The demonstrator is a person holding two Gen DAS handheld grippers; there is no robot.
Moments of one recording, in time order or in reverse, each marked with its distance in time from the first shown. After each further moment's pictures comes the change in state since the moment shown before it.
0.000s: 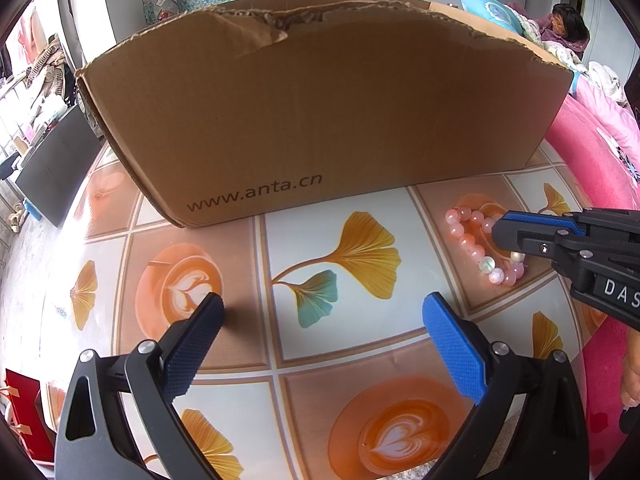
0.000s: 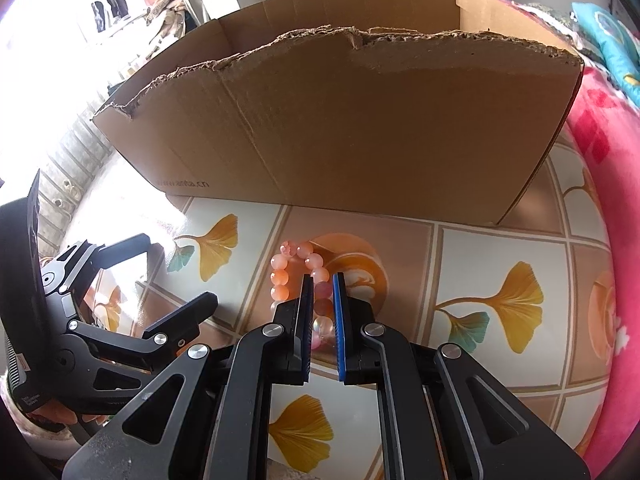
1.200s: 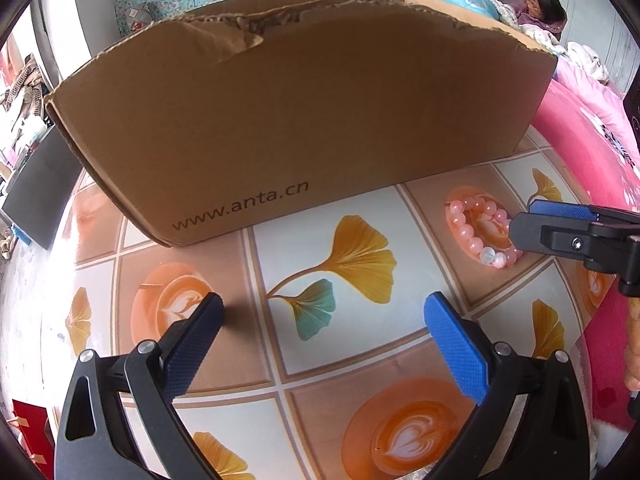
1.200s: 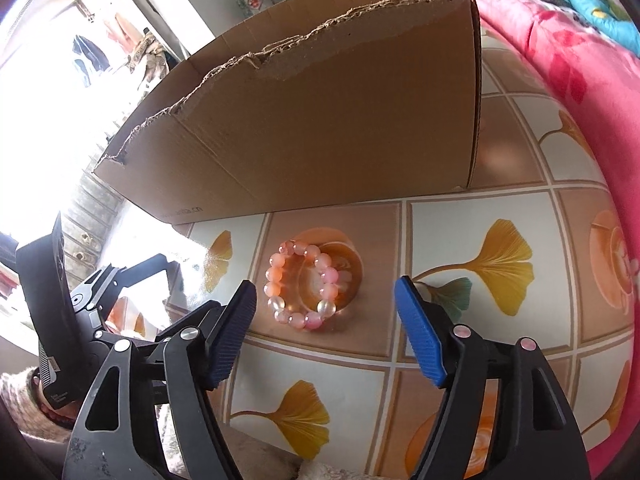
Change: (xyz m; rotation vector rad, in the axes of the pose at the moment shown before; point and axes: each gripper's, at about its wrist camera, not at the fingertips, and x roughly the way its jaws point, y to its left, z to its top) left arm 0.016 0.008 0.015 0.090 0.009 -0.053; right arm -0.029 -0.056 -0.028 0.214 -0.038 0.145
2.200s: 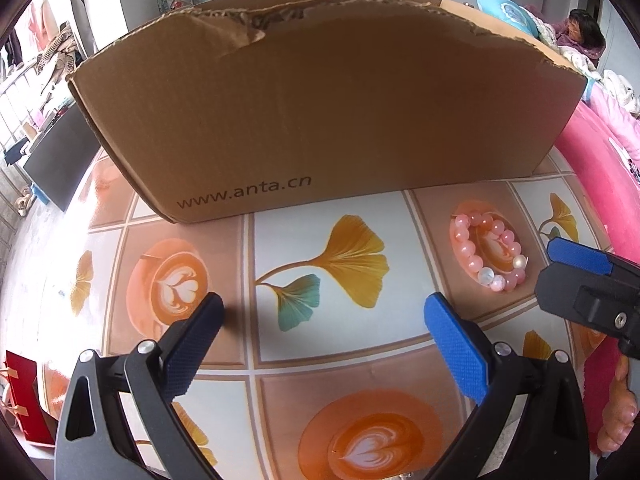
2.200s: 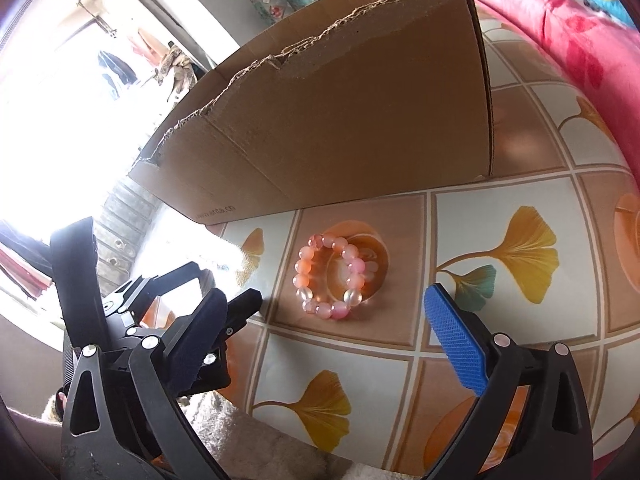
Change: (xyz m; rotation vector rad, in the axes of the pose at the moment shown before) left arm 0.010 -0.016 0.022 -0.147 0.011 0.092; right arm 0.000 0.004 -0.005 -0.043 -0.015 0.072
